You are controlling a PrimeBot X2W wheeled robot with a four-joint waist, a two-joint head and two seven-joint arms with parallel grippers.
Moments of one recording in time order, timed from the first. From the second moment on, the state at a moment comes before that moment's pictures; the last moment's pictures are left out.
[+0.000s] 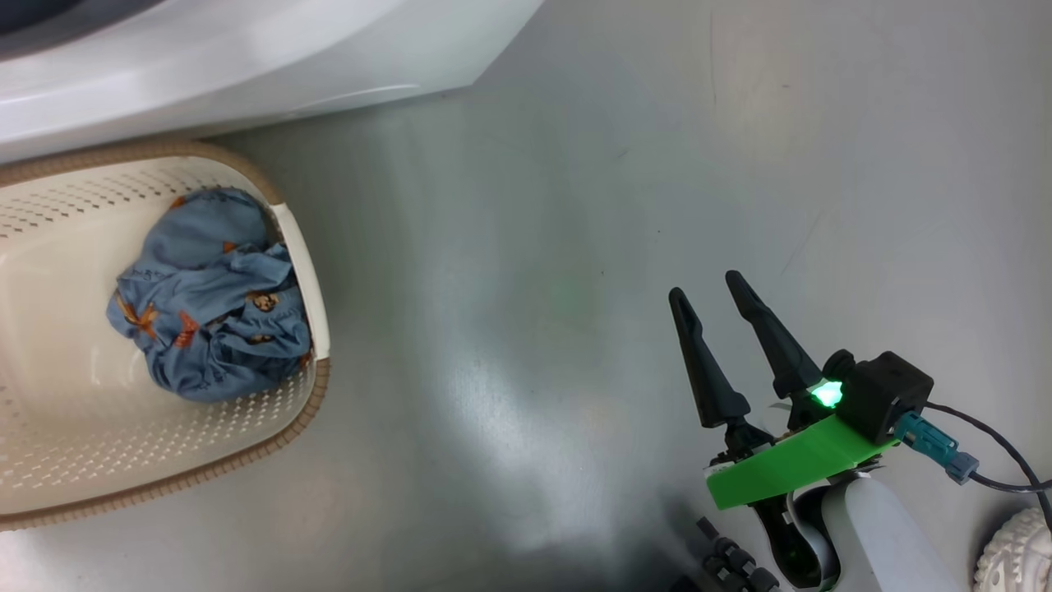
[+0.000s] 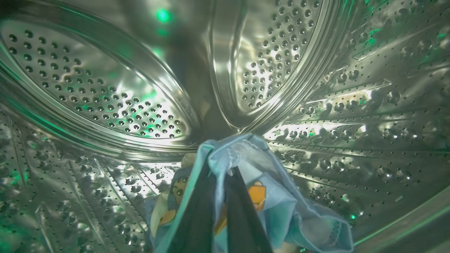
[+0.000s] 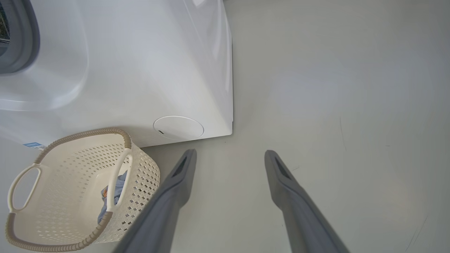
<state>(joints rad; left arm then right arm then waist) -1.49 0.30 -0.16 0.98 -0.14 -0.08 -0.24 -0.28 -0.05 0.21 0.14 0.36 0.13 -0.26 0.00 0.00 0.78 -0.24</state>
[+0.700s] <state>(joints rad) -1.56 0.32 -0.19 1.15 -0.16 -0.09 -0.20 -0.28 -0.05 0.22 0.14 0.37 0.13 -0.26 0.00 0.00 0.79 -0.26</state>
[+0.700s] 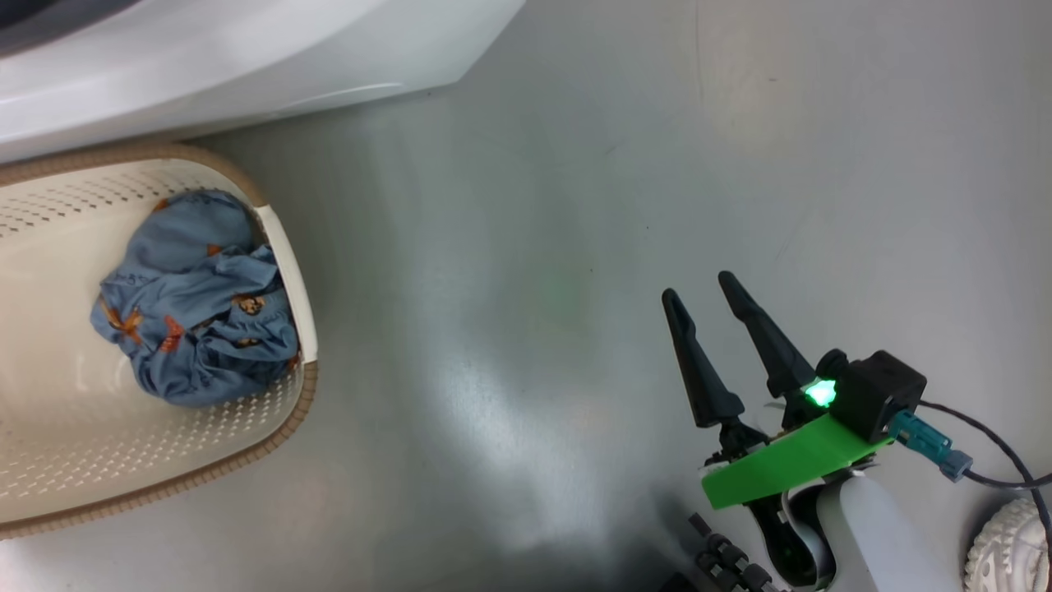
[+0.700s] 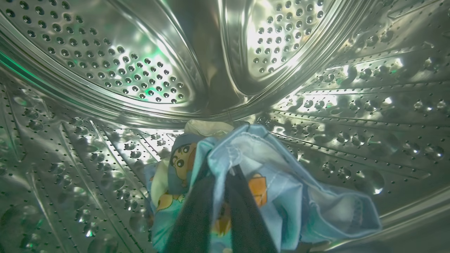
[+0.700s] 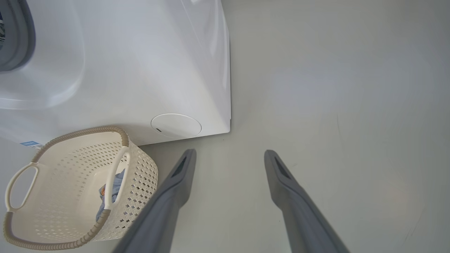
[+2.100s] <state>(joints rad) -1.04 0.20 -0.13 0.88 -0.28 -0.03 -0.26 -0.24 -0.06 0.18 0.20 0.31 0.13 -0.26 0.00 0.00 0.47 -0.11</state>
